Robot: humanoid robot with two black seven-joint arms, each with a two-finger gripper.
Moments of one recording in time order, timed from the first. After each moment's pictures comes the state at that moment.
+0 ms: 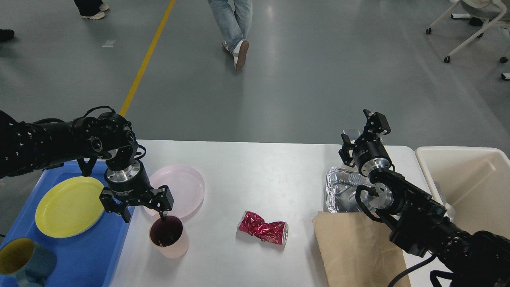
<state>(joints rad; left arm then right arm) -1.46 0.24 0.94 -0.78 0.15 -0.96 0.25 0.71 -0.09 0.61 0.45 -0.04 0.06 0.46</state>
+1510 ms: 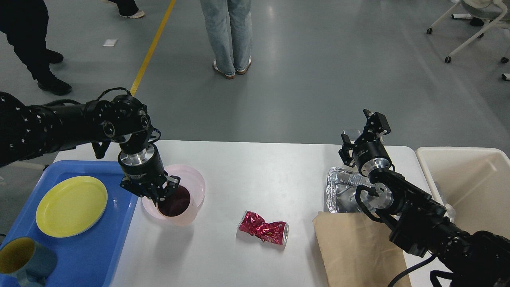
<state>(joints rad) -1.62 0.22 0.94 -0.80 0.14 -0.96 0.25 0.71 -0.09 0.61 0.45 -0.04 0.06 0.46</state>
